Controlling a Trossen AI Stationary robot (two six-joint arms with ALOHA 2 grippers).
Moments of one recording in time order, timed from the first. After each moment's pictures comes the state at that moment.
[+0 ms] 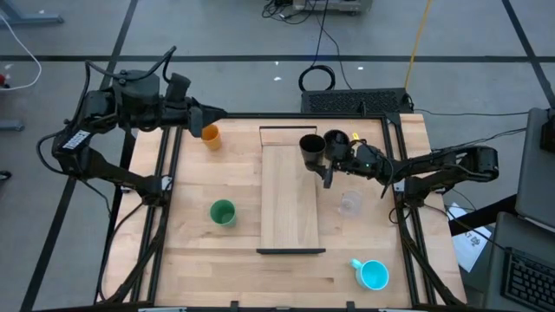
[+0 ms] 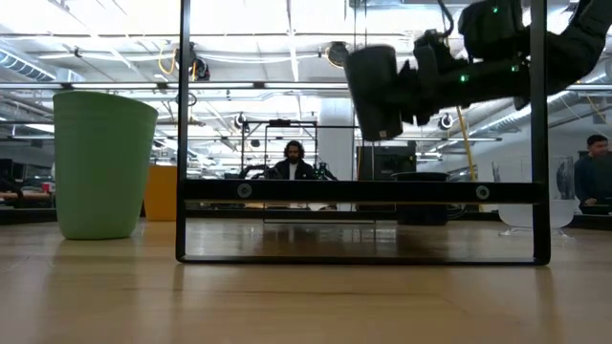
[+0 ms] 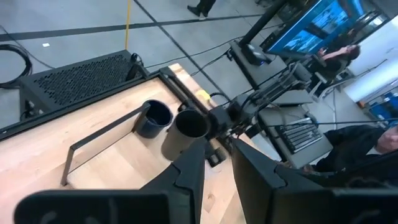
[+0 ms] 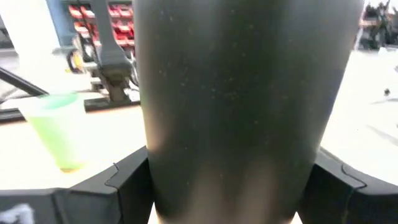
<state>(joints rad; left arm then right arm) 0.17 1.25 1.91 -1.01 -0.12 -0.71 -0.24 1.29 0.34 0.86 0.06 0.04</state>
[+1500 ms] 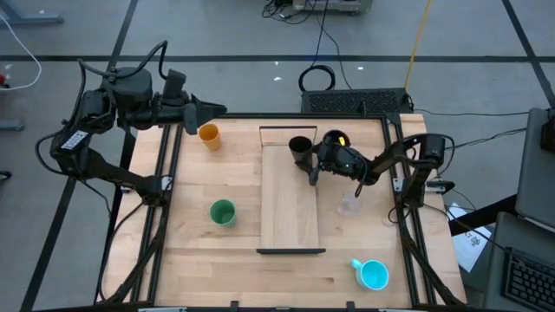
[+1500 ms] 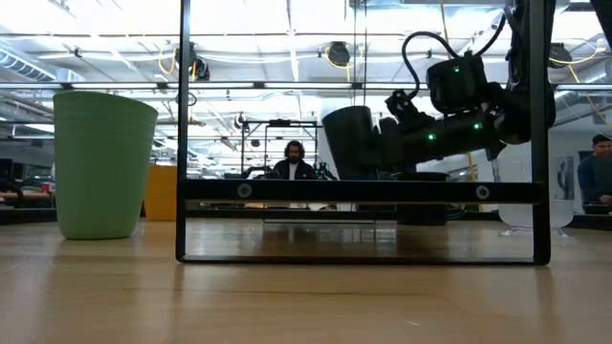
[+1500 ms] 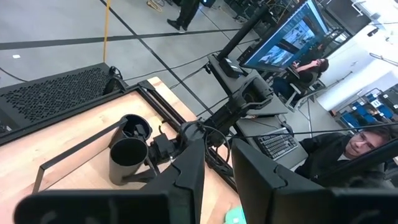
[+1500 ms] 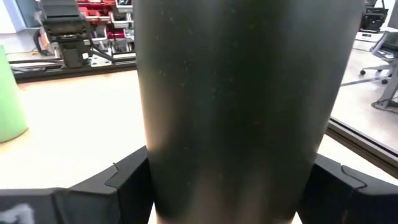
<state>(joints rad) 0.18 1.24 1.91 -0.94 -0.08 -0.71 -0.31 1.79 0.39 1.24 0.08 0.02</state>
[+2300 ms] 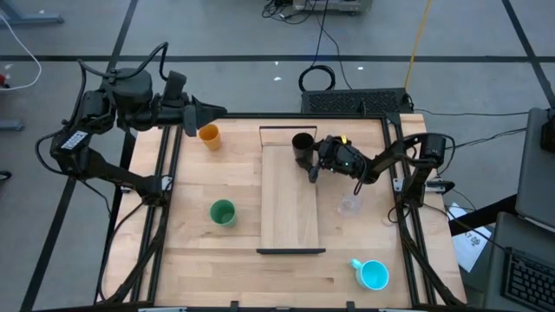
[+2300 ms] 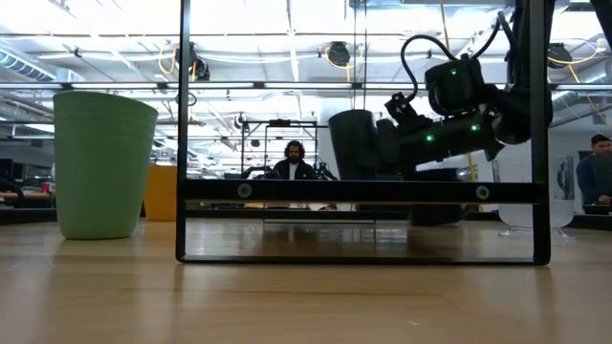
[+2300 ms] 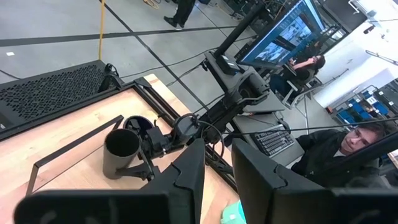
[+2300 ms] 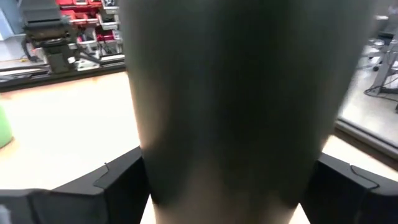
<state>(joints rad) 0.16 1.24 1.91 -0.94 -0.08 -0.71 -0.32 1.79 0.40 1.22 0.08 0.07</state>
